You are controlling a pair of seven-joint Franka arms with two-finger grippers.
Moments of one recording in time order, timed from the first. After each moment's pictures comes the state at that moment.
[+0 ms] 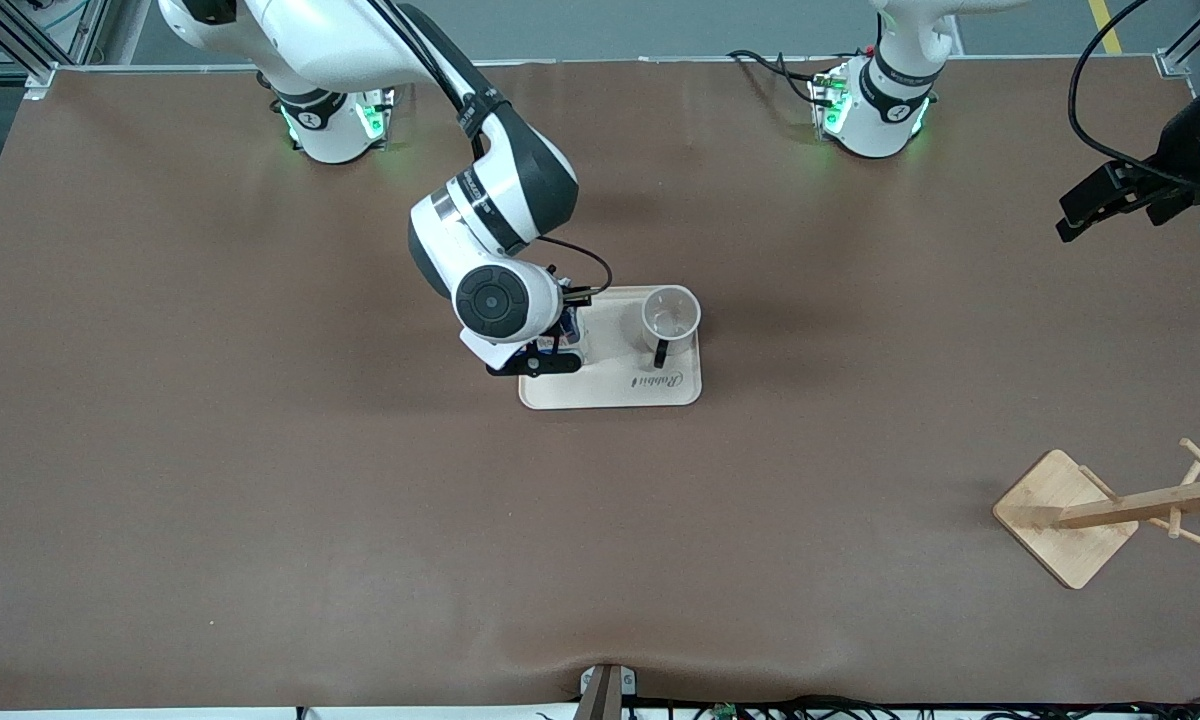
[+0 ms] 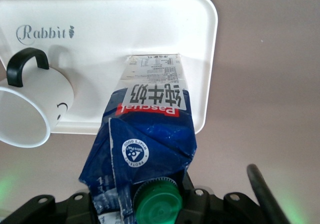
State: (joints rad) left arm 0.03 -0.10 -0.08 -1.62 0.02 1.52 -0.23; right arm 0.72 0.63 -0.09 -1.37 0.37 1.67 0.50
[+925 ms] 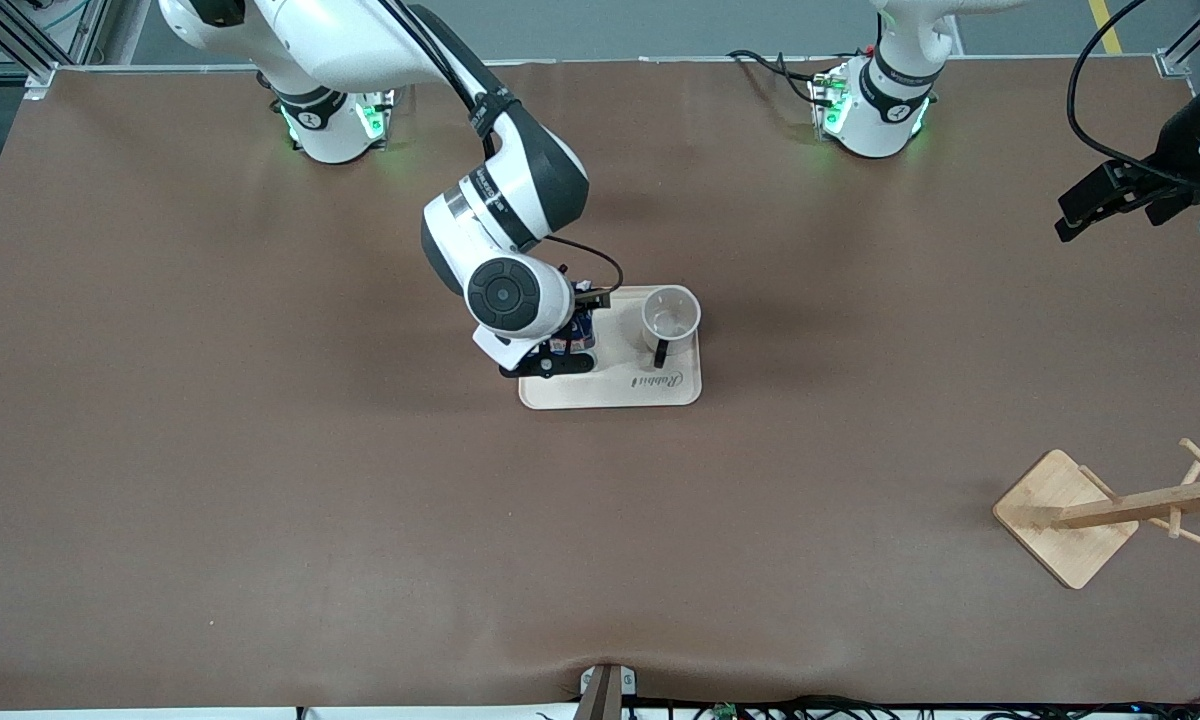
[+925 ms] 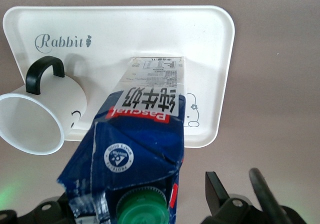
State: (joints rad) left arm 0.02 -0.10 -0.09 -1.62 0.02 1.52 -0.23; right arm 0.73 0.63 -0.09 -1.37 0.37 1.72 0.50
